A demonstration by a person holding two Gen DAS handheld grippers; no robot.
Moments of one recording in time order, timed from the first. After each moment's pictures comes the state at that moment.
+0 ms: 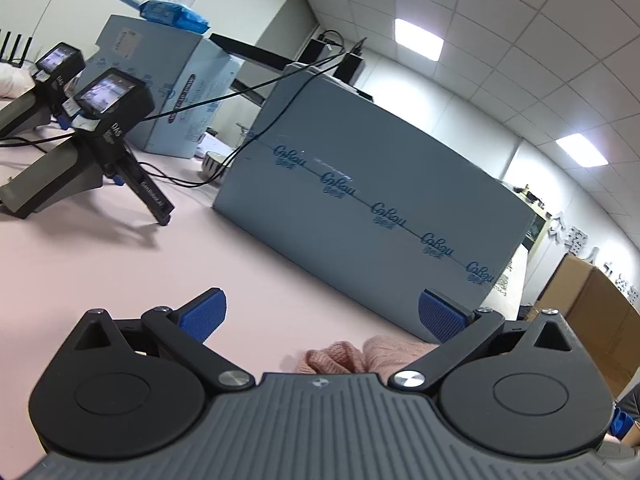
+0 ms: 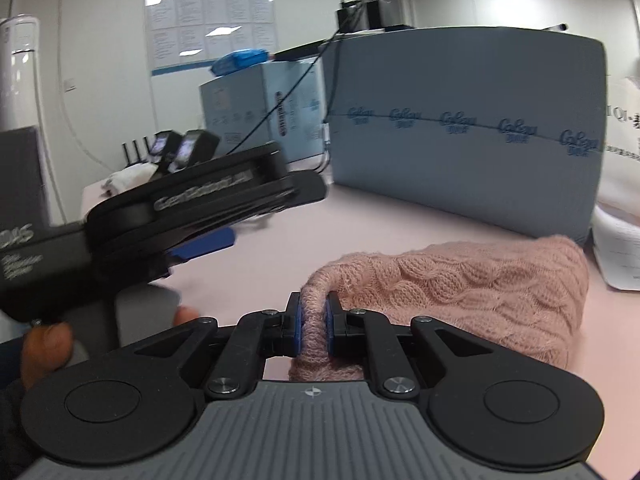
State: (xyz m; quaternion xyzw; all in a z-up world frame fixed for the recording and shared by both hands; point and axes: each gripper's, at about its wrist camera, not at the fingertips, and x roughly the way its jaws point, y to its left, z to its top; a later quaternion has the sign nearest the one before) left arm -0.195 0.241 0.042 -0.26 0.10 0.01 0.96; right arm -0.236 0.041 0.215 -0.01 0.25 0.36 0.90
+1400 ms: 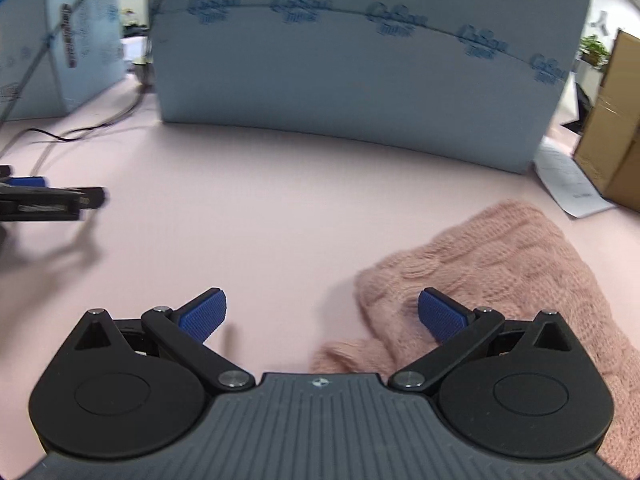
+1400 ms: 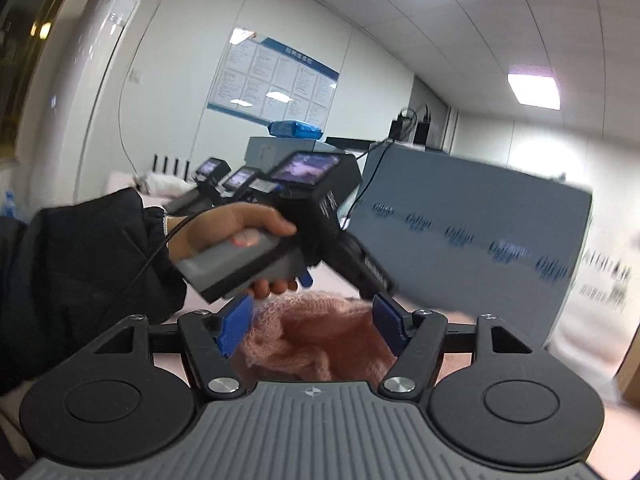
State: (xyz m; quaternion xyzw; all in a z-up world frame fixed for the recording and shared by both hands) left arm -0.039 0.230 0.030 -0.04 0.38 -0.06 0.92; right arm -0.337 0.027 0.176 -0.18 0.04 0.35 0.92
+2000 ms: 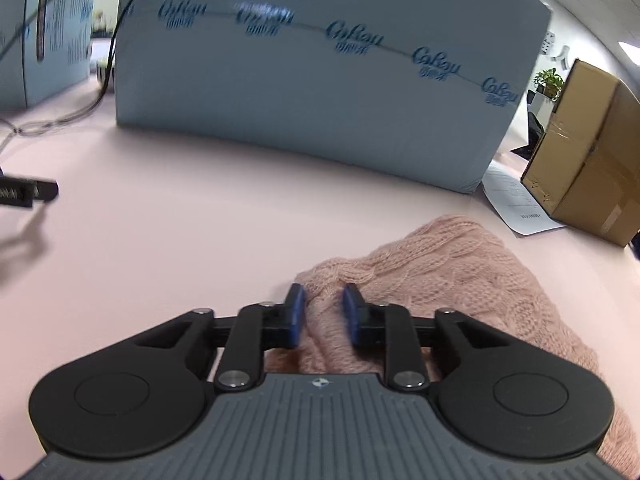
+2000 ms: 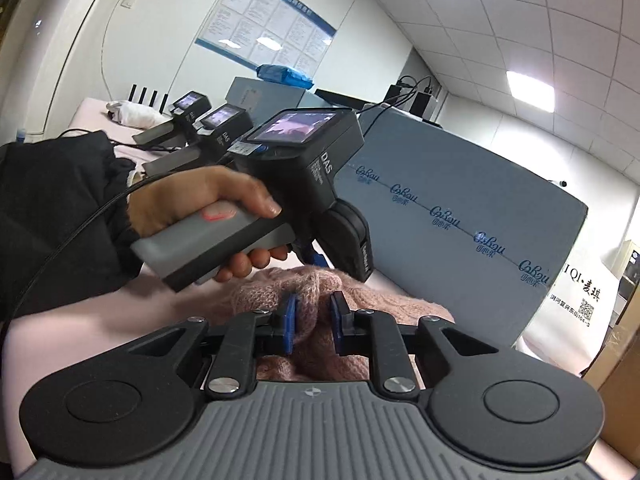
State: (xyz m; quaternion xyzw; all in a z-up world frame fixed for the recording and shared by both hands) left arm -0.056 0.224 0.030 -0.07 0.32 -0.11 0.94; right arm -0.310 0.056 0.171 -0.23 0.07 0.28 0.93
